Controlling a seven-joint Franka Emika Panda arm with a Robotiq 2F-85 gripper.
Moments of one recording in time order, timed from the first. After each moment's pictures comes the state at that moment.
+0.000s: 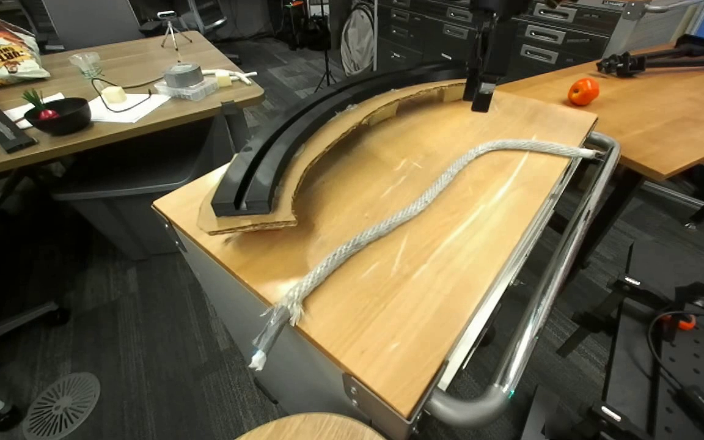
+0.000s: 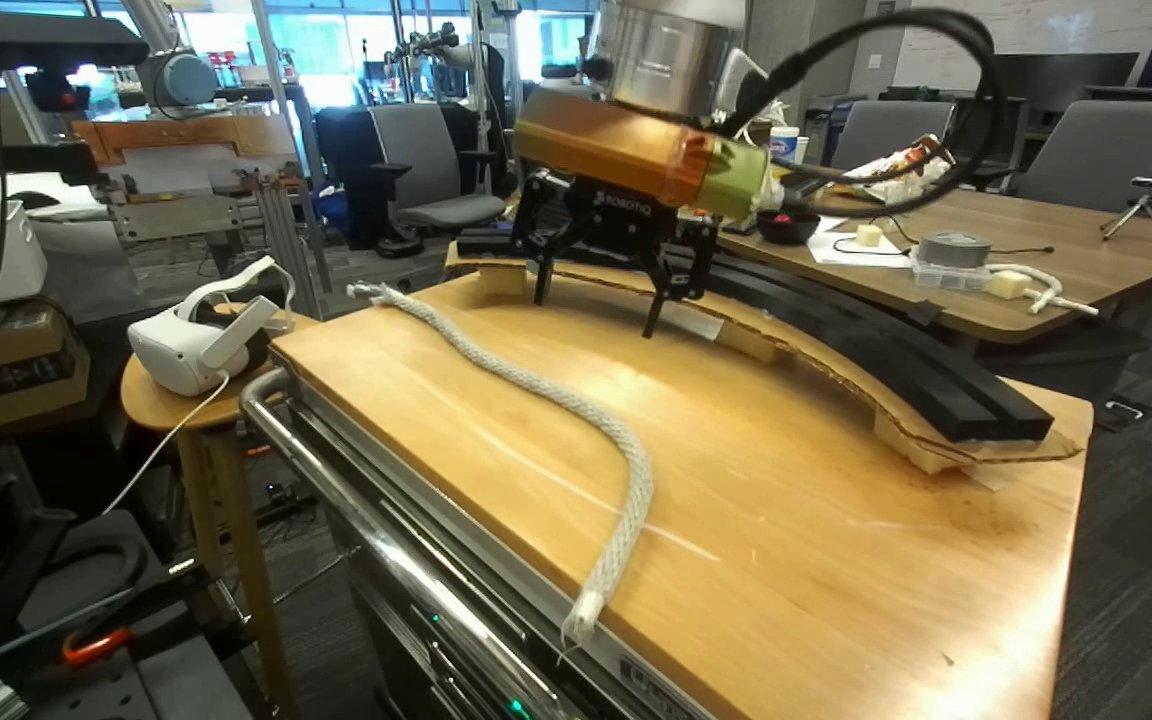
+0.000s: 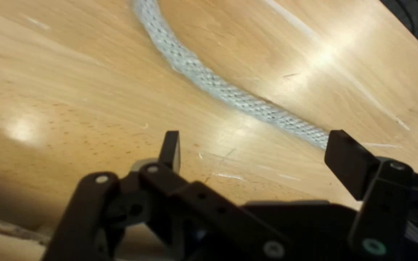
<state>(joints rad) -0.05 0.07 -0.20 -2.15 0.24 2.09 -0.91</state>
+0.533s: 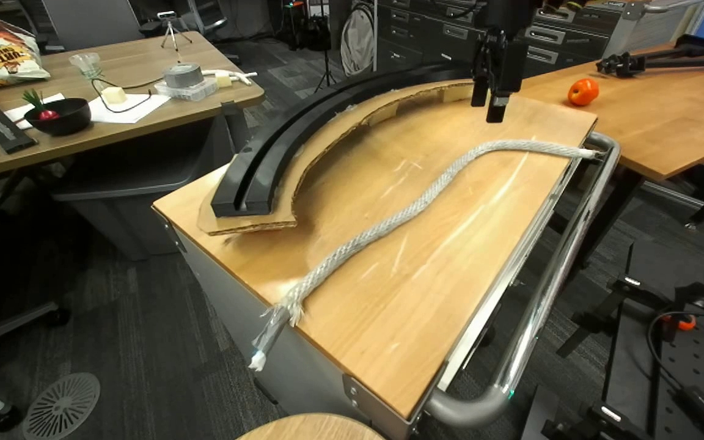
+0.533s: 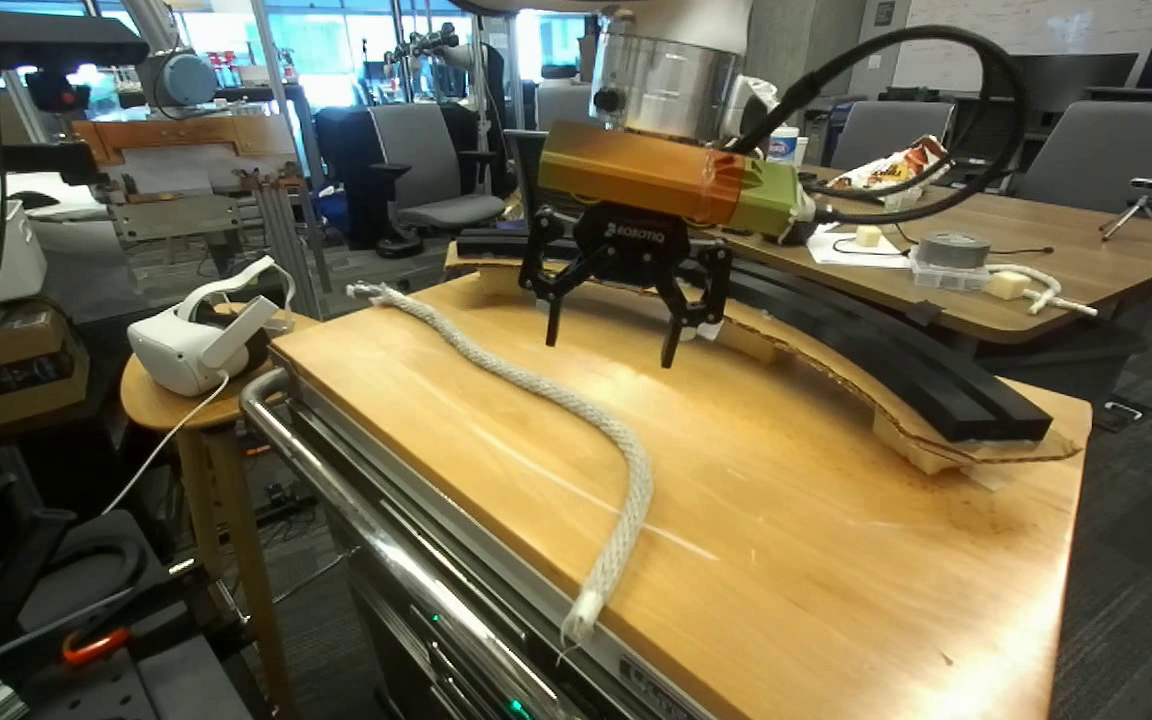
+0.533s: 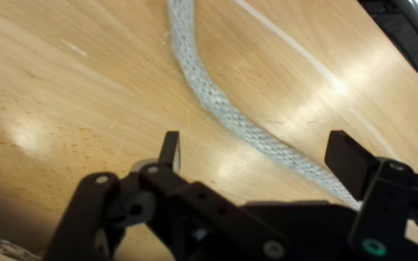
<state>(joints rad) -0.09 0.08 -0.16 -2.17 0.09 2.12 -0.94</state>
